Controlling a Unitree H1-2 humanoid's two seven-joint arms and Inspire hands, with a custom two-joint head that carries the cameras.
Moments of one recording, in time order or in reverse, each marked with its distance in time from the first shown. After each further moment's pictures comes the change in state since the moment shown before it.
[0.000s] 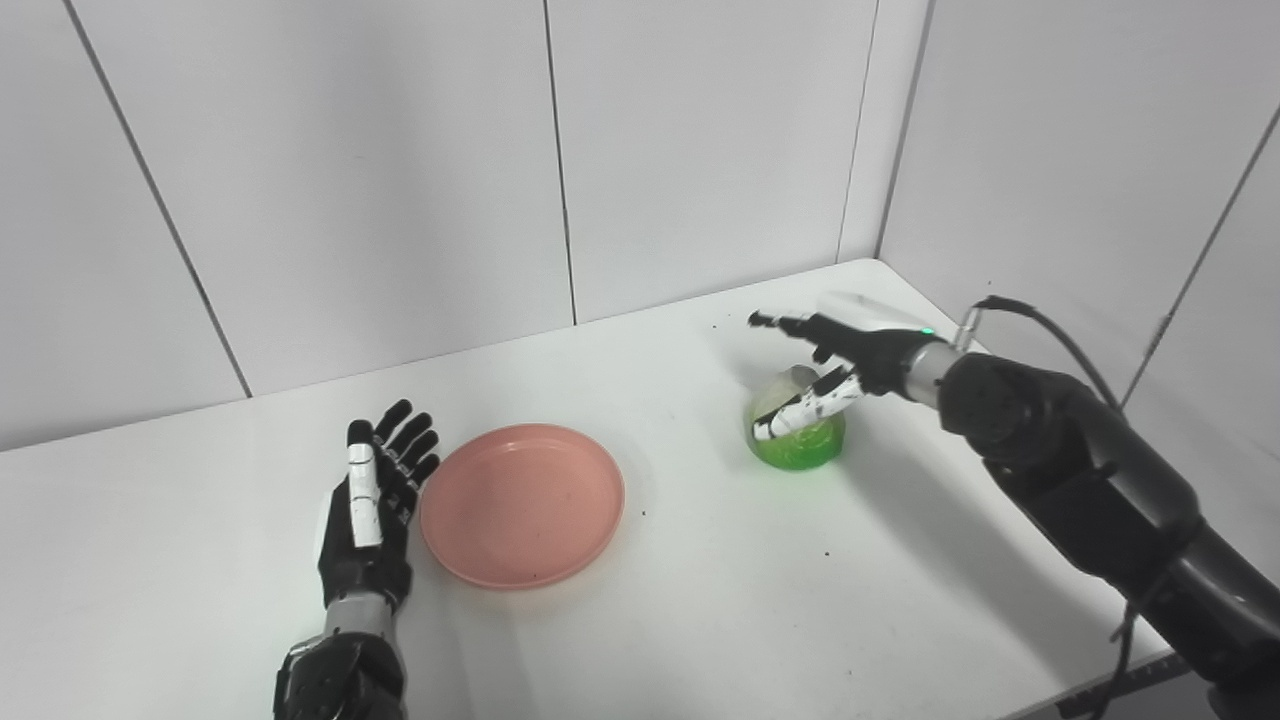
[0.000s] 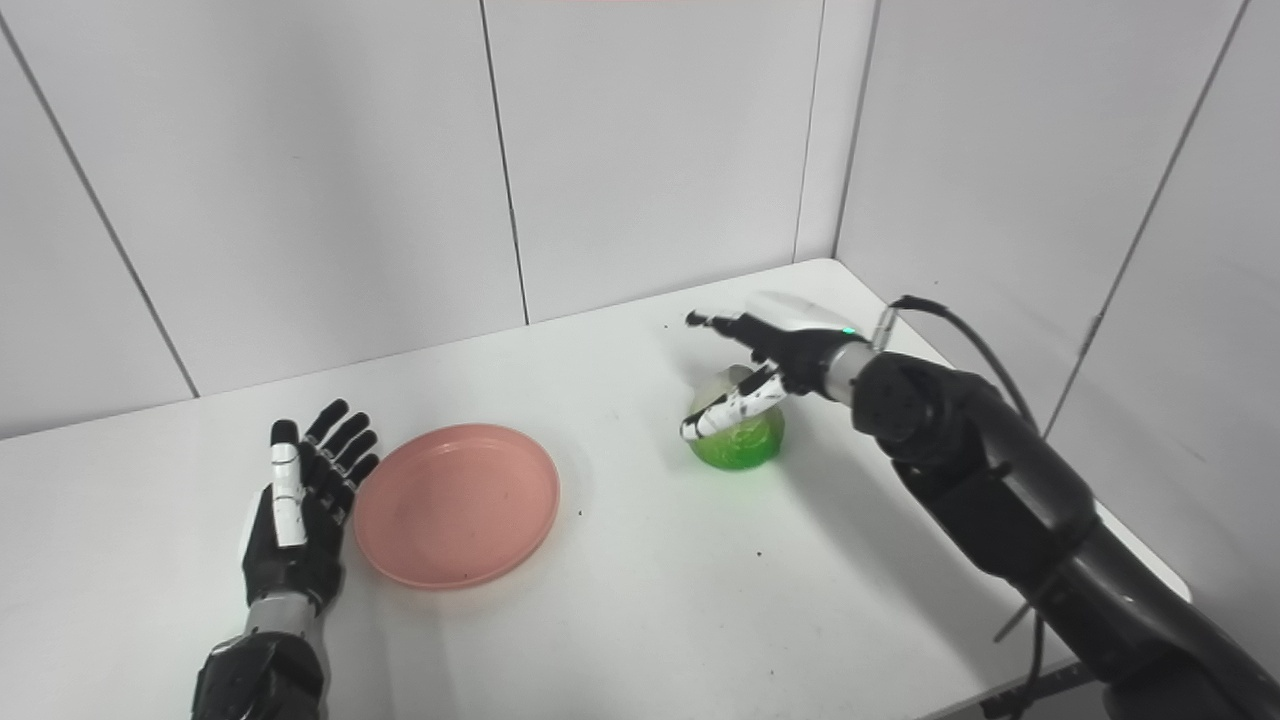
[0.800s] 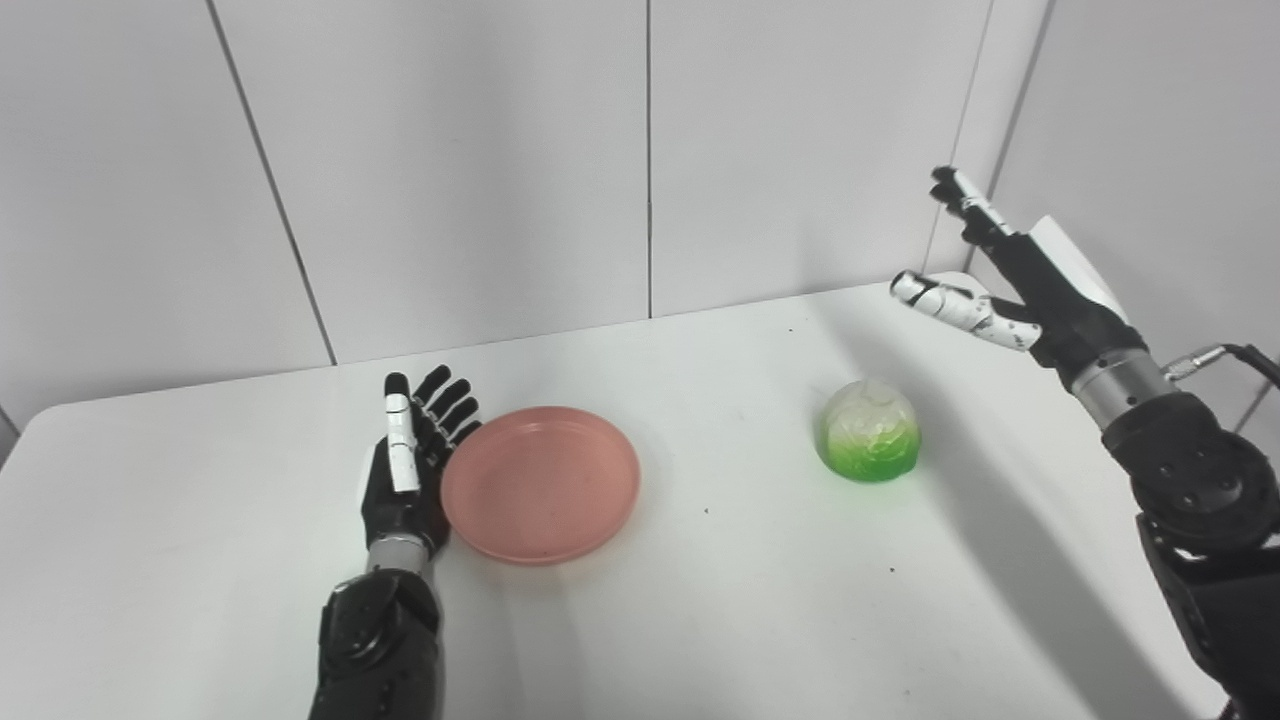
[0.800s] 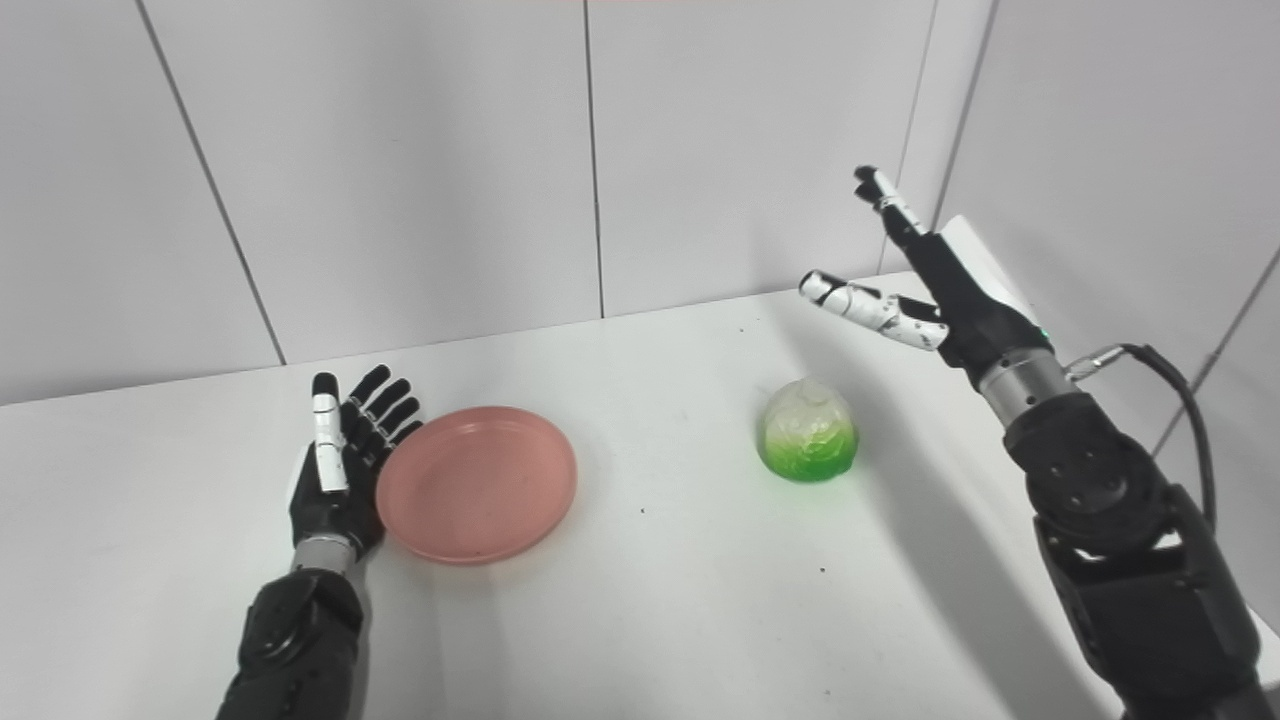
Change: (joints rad) left arm -0.068 -0.010 0.039 0.068 -0.029 0.015 0.053; right arm 0.159 0.099 -0.356 -0.185 0.270 -0.076 -0.355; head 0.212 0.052
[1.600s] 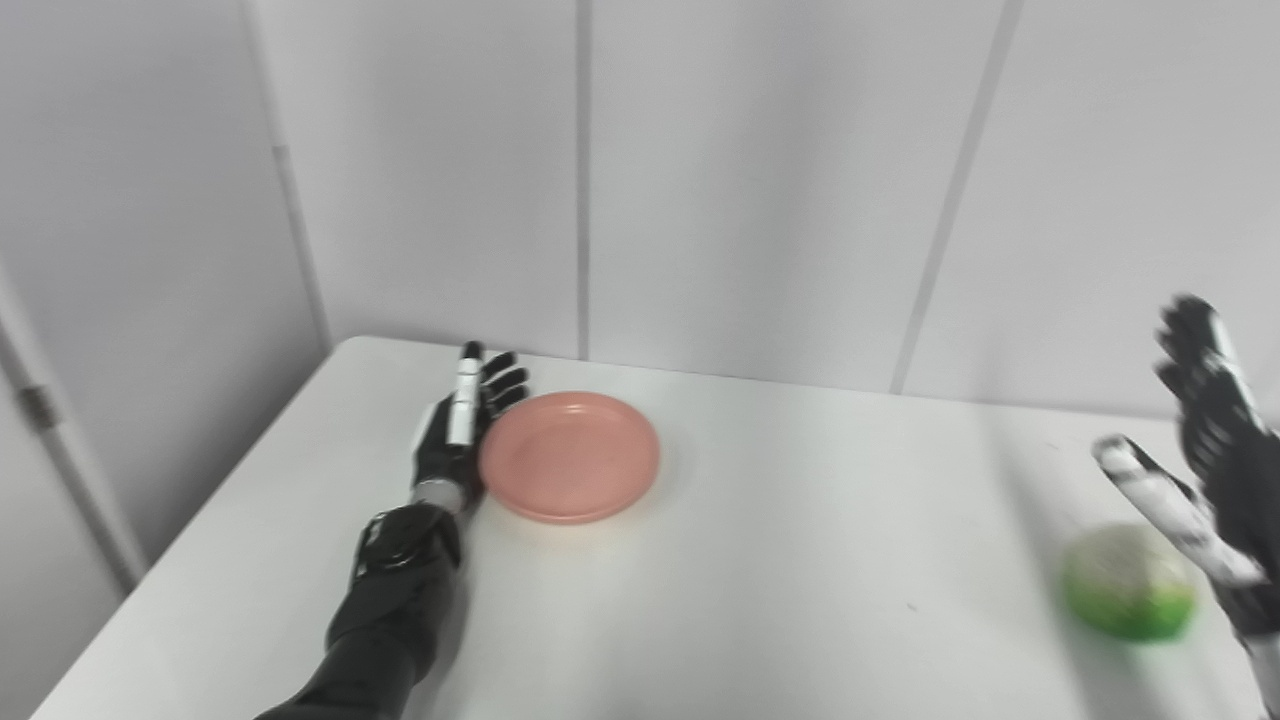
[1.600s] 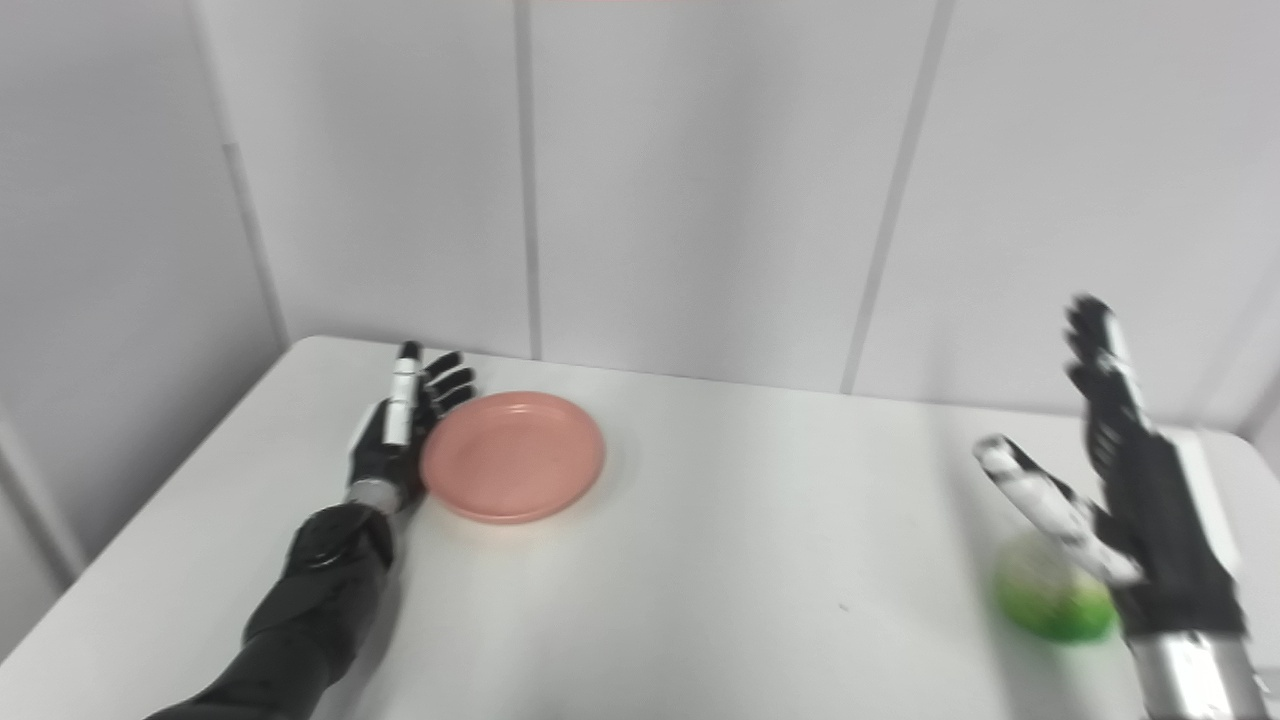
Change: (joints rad) left arm -0.145 0.316 0.109 0.341 -0.041 -0.112 -0.050; right arm 0.062 0.351 -0.013 -0.164 0.183 -0.239 -0.124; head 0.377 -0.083
